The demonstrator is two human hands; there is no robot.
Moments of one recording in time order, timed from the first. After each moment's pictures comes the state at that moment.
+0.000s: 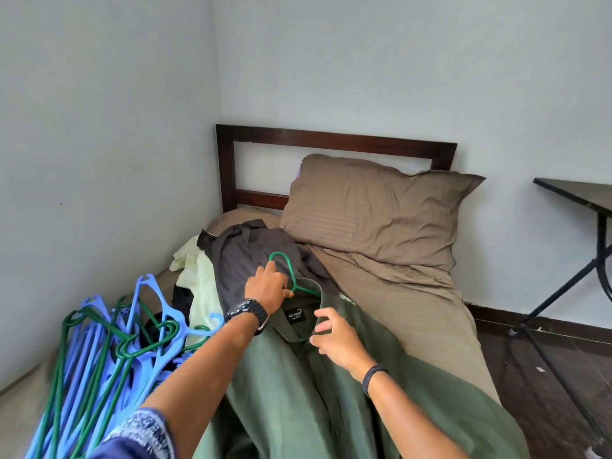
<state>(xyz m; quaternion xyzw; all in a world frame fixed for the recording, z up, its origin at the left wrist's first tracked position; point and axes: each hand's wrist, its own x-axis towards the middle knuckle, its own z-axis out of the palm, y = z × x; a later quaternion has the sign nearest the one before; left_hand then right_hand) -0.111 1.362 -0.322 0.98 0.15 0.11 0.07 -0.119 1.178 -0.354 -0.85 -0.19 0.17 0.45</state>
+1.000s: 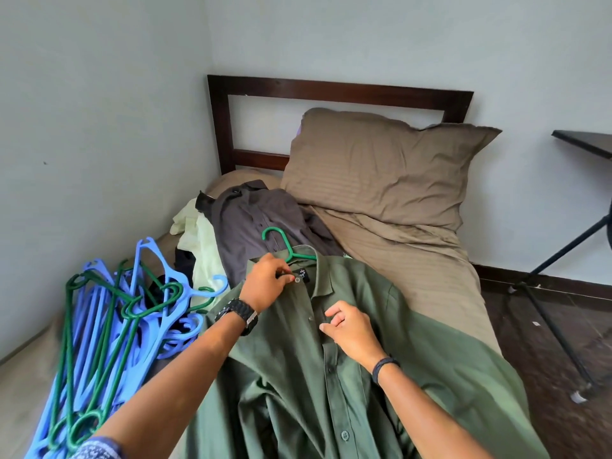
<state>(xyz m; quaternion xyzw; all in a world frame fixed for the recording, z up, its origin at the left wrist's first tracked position) -0.145 1.362 -0.379 0.93 0.10 0.20 0.31 -0.133 1.157 -0.408 -0.88 -0.18 0.09 0.42</state>
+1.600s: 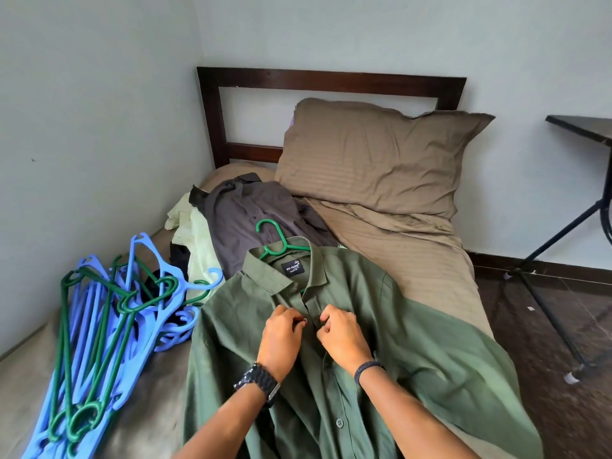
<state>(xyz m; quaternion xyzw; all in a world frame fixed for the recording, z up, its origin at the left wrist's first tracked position) -0.209 1.279 -0.438 0.91 0.17 0.19 0.34 -0.155 1.158 -0.422 -0.93 -0.20 0.05 0.32</state>
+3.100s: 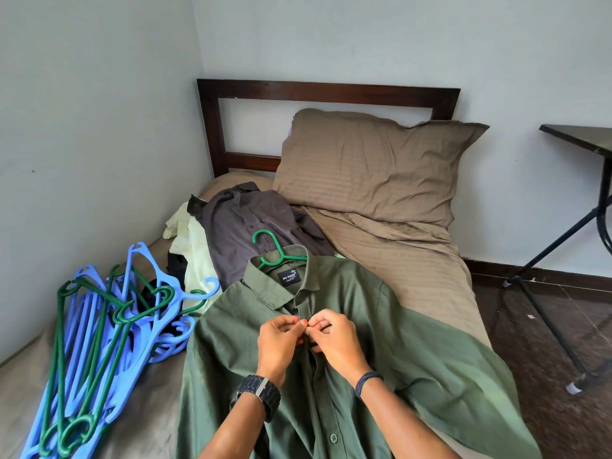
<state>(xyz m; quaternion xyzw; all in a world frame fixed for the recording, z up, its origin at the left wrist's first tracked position) -0.204 1.270 -0.431 0.63 0.29 0.16 0.70 -0.163 1.158 -0.408 -0.81 -0.16 0.11 0.55</state>
